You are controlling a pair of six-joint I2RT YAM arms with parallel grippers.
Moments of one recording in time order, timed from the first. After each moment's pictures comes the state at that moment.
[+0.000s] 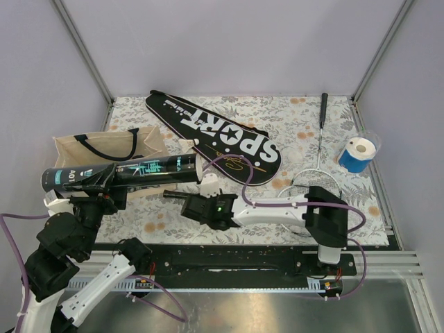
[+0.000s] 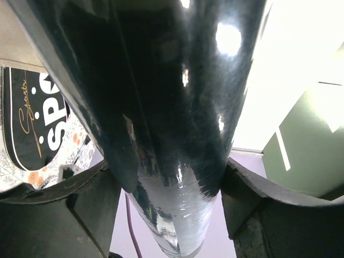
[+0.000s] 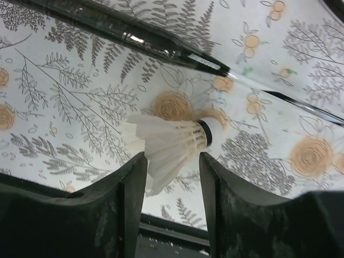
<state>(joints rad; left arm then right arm) -0.65 0.23 1.02 -0.89 -0.60 -1.73 1.33 1.87 1.37 -0.62 0.57 0.95</state>
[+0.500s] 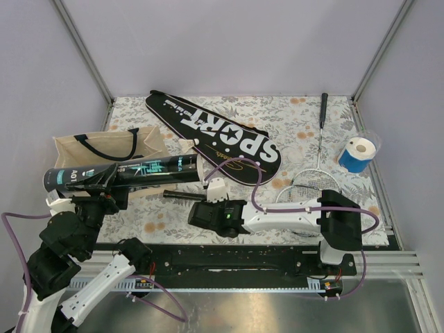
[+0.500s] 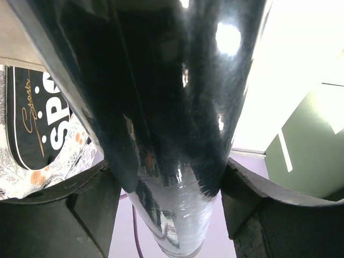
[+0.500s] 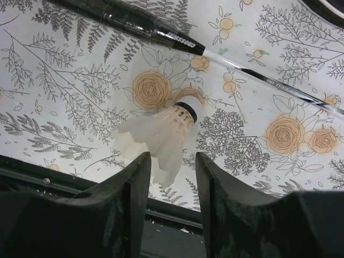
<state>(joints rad) -0.65 0.23 1.00 -0.89 -0.60 -1.74 1.38 1.72 1.23 -0.64 0.62 0.98</state>
